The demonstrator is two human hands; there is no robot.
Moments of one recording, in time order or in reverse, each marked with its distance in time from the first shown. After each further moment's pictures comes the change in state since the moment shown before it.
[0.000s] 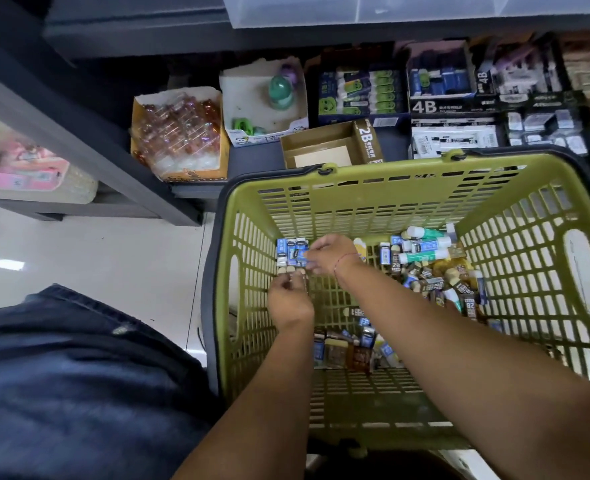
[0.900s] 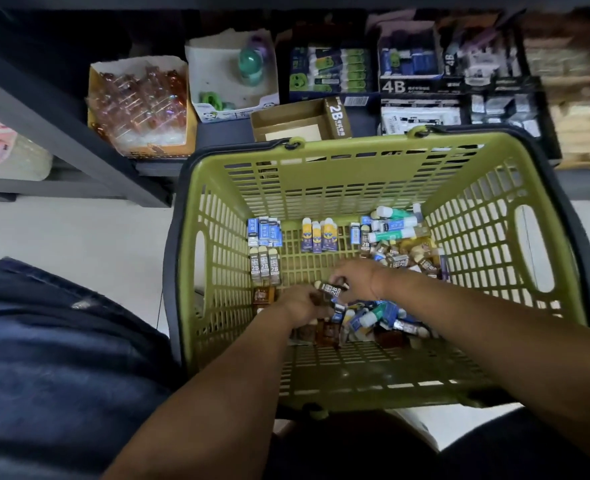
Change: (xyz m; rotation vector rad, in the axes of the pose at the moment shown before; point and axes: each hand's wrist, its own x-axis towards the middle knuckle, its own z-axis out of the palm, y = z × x) left_hand -0.017 -0.018 0.011 0.791 -0.910 0.261; right_hand -0.027 0.061 -0.093 -1.206 -0.406 -0.269
